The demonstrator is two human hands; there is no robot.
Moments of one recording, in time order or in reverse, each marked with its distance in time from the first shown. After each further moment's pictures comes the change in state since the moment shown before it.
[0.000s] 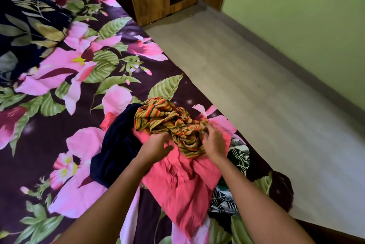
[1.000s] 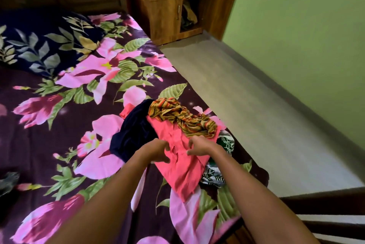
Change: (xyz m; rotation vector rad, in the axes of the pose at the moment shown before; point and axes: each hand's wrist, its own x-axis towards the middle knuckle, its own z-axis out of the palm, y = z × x) left_hand -0.169 0.035 -0.020 0.207 -0.232 -0.079; right_hand -0.138 -0.075 -0.092 -0.474 -0.762 -0.254
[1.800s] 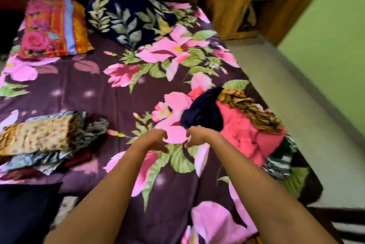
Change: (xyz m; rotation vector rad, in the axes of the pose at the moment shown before) left_hand -0.199 -0.256 0.045 -0.180 0.081 -0.213; right_hand 0.003 -0.306 0.111 -0.394 -0.165 -0.223
